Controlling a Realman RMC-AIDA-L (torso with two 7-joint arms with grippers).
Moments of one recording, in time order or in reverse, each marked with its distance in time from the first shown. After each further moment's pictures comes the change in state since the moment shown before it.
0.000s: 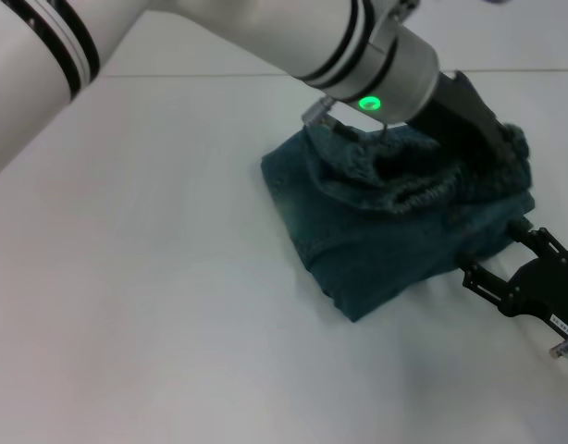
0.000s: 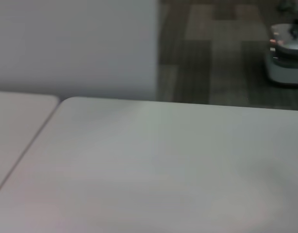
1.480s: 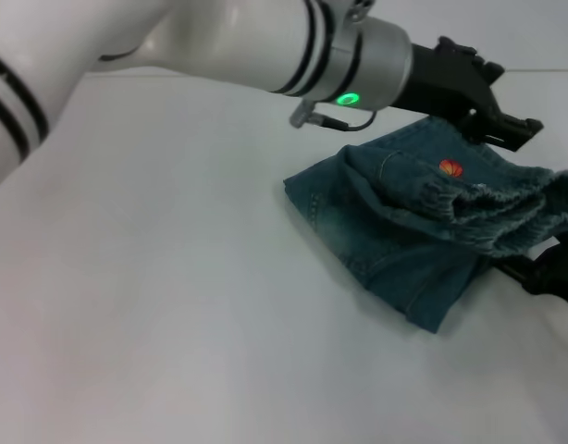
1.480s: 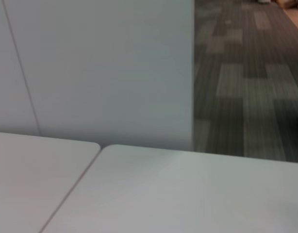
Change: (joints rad) left arm 0.160 0.011 0.058 0.075 -0.185 -0.175 0.112; right arm 0.007 -0.004 0.025 -0.063 0.006 0.045 0.173
